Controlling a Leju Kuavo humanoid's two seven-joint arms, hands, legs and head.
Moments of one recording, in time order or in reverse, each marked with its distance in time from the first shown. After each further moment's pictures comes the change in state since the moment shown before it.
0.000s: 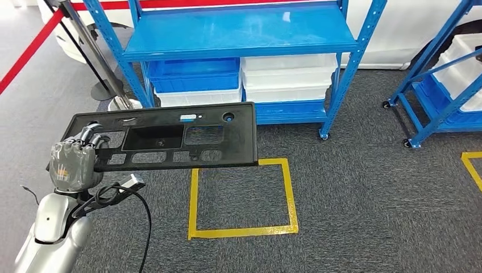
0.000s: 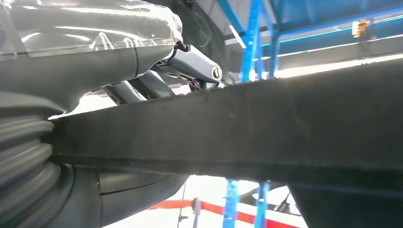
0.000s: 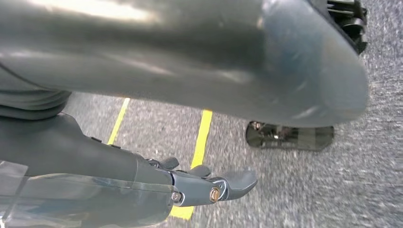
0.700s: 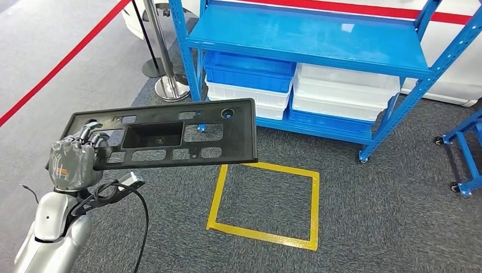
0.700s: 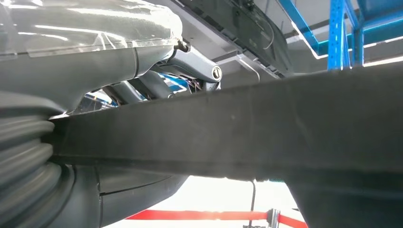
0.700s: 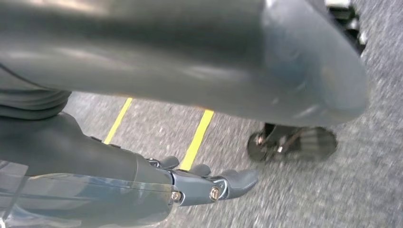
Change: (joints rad) left arm -0.002 0.003 -0.005 -0.003 0.004 0.000 0.006; right arm -0.001 -0.006 0.000 0.000 -0.001 0.001 -0.001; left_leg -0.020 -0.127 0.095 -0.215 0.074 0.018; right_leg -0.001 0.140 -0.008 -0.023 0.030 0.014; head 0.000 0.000
